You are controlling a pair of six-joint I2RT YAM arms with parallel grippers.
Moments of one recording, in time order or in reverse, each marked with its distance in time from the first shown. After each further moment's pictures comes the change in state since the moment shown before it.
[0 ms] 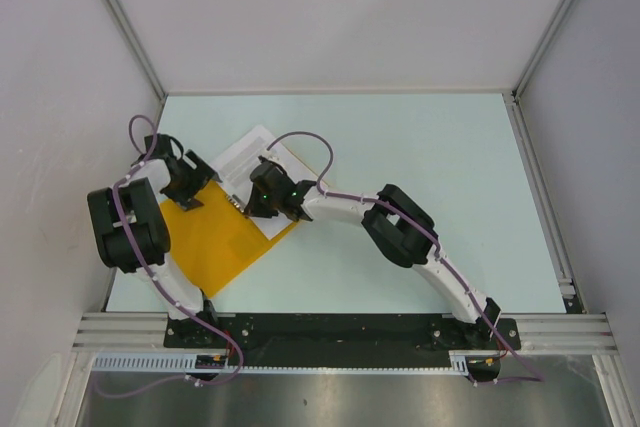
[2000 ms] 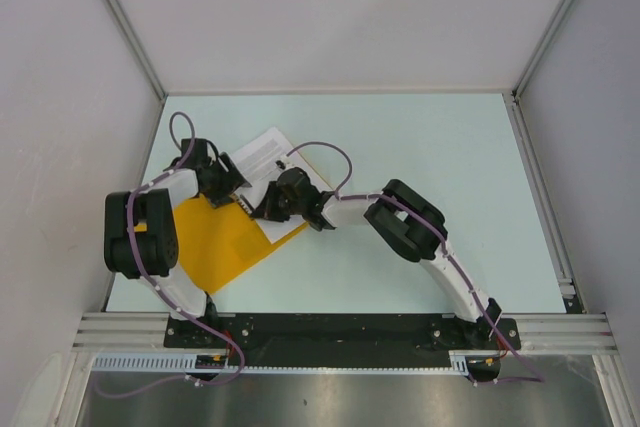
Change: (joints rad) left arm -0.221 -0.081 -0.143 0.172 -0.006 -0.001; right arm -0.050 -0.049 -0.307 0.435 -0.174 0.053
